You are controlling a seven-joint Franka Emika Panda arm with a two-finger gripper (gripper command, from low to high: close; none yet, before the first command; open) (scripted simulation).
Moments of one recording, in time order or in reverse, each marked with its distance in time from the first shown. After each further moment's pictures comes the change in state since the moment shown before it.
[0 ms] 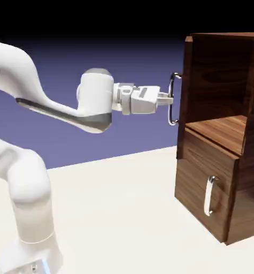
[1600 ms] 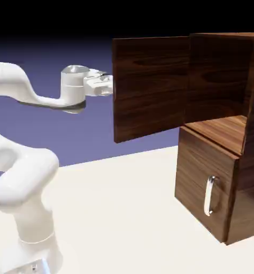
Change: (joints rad) arm -0.674 -0.144 1.127 0.496 1.201 -0.889 -0.364
